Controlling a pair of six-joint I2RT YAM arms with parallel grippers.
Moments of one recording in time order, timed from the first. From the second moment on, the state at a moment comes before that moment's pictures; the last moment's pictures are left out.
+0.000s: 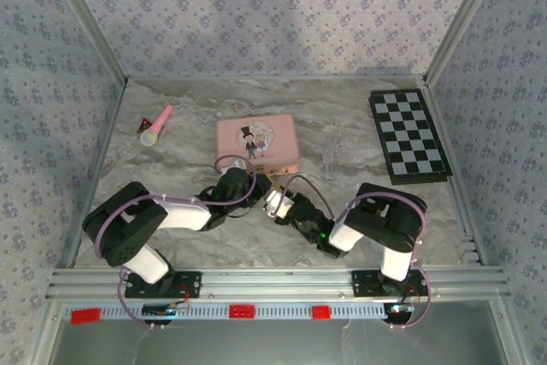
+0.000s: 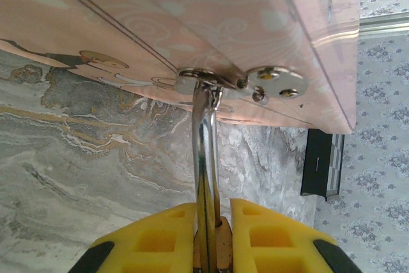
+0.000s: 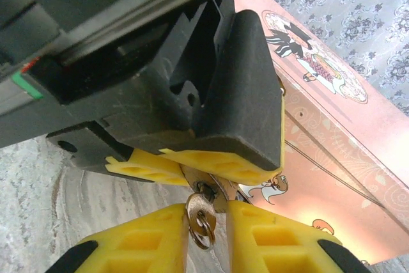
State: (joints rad) left arm -0.82 1.56 0.49 0.57 -0.01 -1.39; right arm 1.07 1.80 0.36 1.18 0.41 -0.43
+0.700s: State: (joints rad) left arm -0.82 1.55 0.49 0.57 -0.02 -1.39; right arm 1.07 1.84 0.38 1.24 0.41 -0.33
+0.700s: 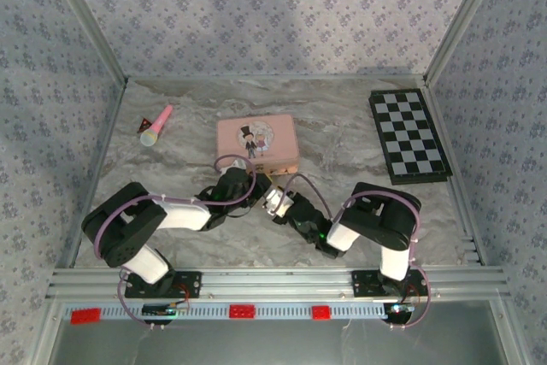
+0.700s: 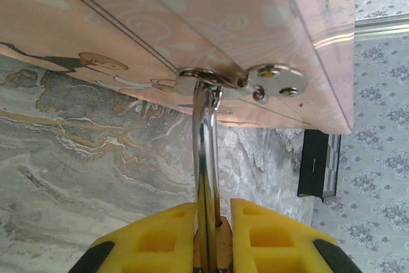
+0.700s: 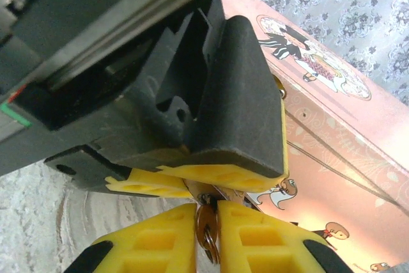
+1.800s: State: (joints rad) left arm -0.83 1.55 0.49 0.62 -0.02 -1.39; right arm 0.98 1.71 0.36 1.09 0.21 0.47
